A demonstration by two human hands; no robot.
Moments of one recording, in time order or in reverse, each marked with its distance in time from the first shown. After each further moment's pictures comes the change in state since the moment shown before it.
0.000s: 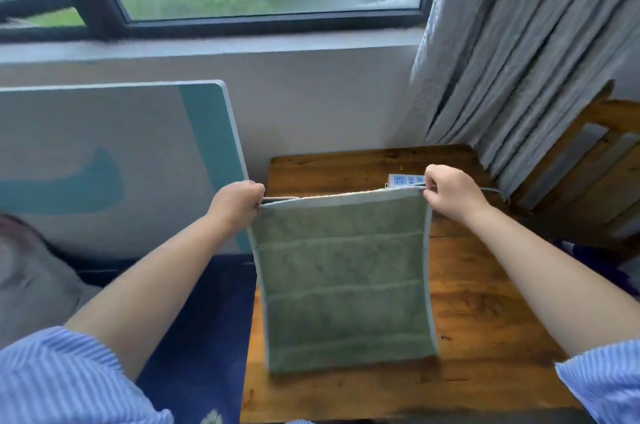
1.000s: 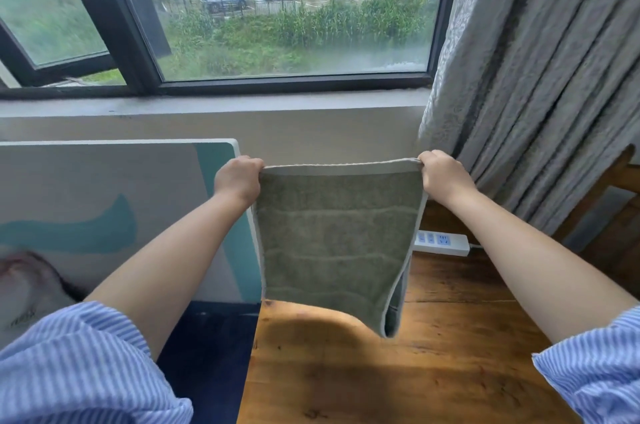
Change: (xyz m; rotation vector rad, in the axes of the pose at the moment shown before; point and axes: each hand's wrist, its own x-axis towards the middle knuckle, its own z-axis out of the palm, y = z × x) left_hand 0.082 0.010 -0.080 0.031 0.263 -0.246; right_hand 0.106 -0.007 -0.050 -0.030 0.101 0.019
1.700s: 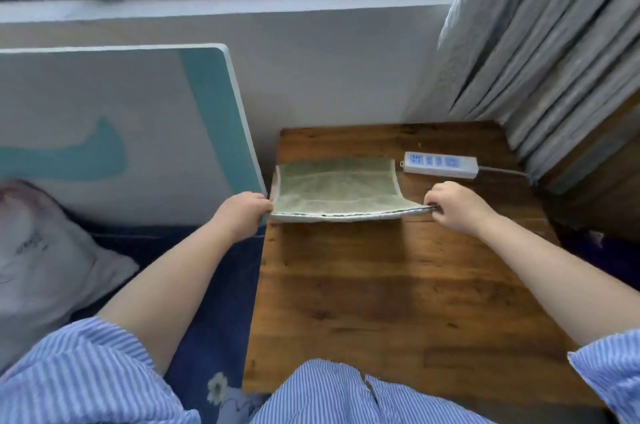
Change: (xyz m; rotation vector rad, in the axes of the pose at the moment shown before) left_hand -0.112 -0.045 0.110 0.077 -0.484 0.331; right_hand -0.115 0.039 0.092 -0.116 -0.448 -0.201
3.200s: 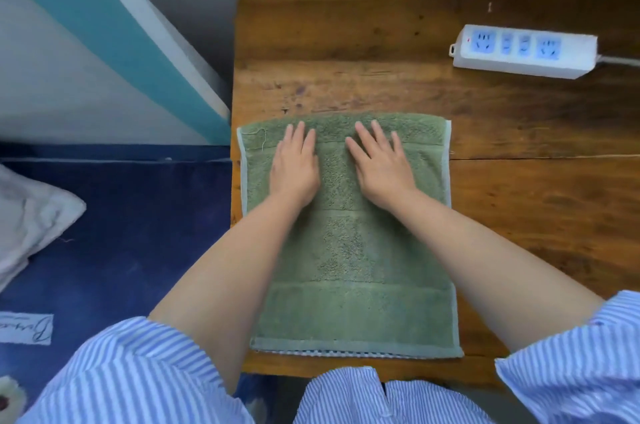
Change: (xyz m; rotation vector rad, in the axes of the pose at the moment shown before) left_hand 0.139 0.073 0.149 -0.346 -0.144 -0.254; right_hand 0.130 -0.060 0.177 0.058 -0.297 0.020
